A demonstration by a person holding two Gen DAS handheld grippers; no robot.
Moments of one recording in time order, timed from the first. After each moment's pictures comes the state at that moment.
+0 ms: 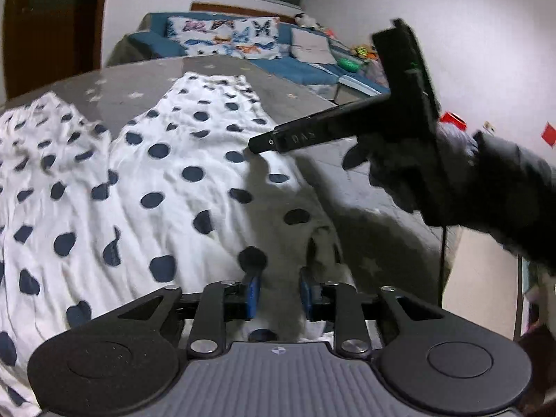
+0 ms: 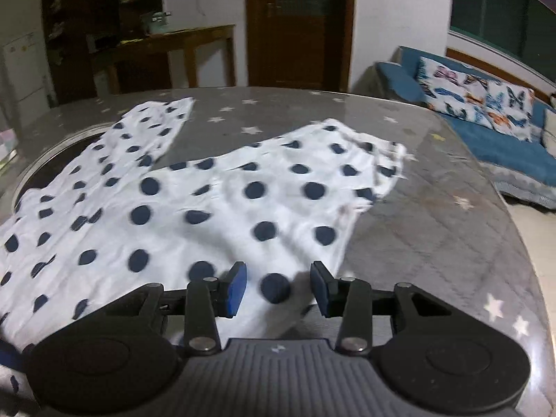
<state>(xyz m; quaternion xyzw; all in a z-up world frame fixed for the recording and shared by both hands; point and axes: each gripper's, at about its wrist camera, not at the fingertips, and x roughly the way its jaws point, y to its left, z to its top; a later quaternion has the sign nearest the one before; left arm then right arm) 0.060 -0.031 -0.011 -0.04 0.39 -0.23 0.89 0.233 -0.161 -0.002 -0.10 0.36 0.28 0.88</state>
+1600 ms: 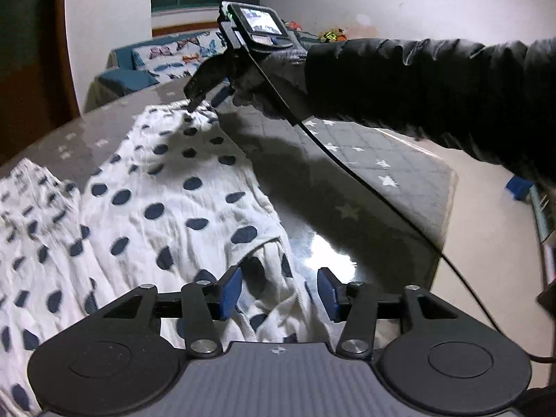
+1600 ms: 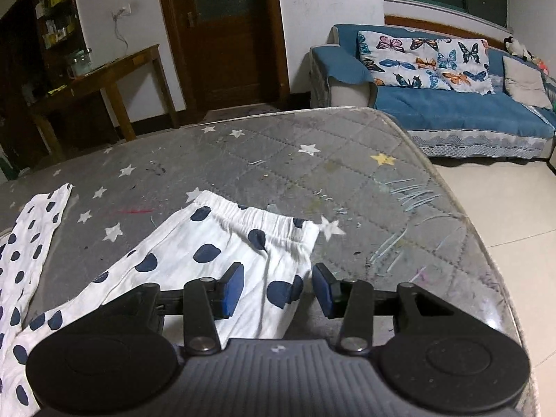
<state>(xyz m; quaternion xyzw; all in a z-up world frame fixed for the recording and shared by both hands) 0.052 -0.072 0.002 0.08 0.36 -0.24 0.90 0.411 -0.173 -0.010 -0.02 0.39 0.20 0.90</state>
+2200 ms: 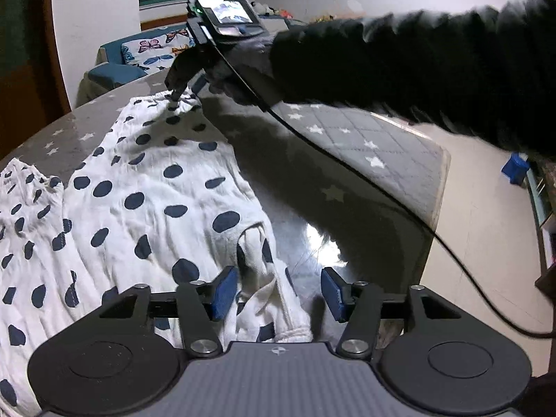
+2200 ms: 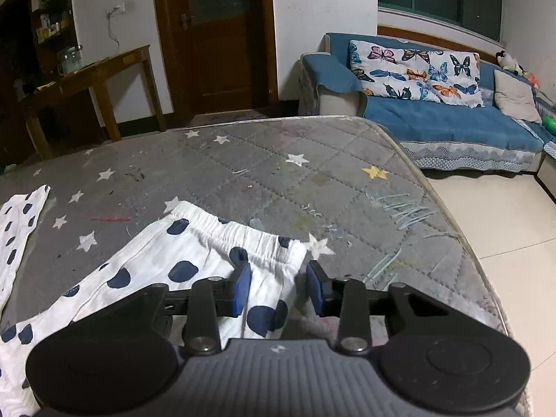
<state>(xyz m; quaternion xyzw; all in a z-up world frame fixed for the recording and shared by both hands) 0.051 -0.087 -0.013 0.09 0.38 -0.25 0.89 0.423 -0.165 -0.018 -0.04 0.37 0.18 0.91</state>
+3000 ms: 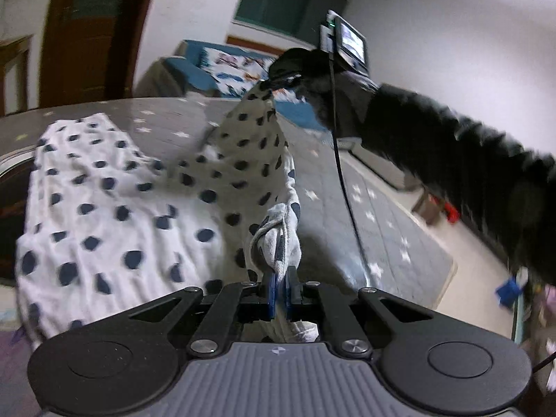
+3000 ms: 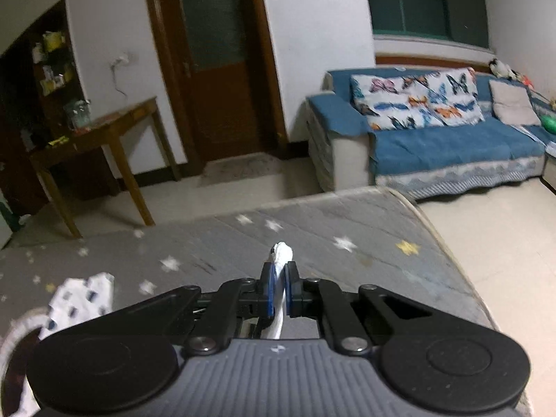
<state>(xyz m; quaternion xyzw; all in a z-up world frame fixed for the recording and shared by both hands) 0.026 0.034 0.035 -0.12 0.33 -0.17 0.92 0.409 -0.115 0.080 0.03 0.32 0.19 0.93</state>
